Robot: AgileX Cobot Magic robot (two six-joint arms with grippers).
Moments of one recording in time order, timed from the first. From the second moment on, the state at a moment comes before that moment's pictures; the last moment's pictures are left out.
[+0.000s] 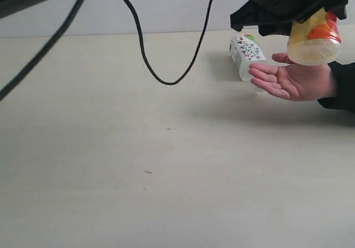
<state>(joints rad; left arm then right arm) -0.92 2.18 -2.11 -0.36 0.69 -0.50 -0.03 0.01 -0.01 0.24 0.29 -0.23</state>
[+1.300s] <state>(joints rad) -0.90 2.43 -2.11 -0.56 0.54 -0.56 -0.03 0.01 -0.01 0.24 0.29 -0.23</state>
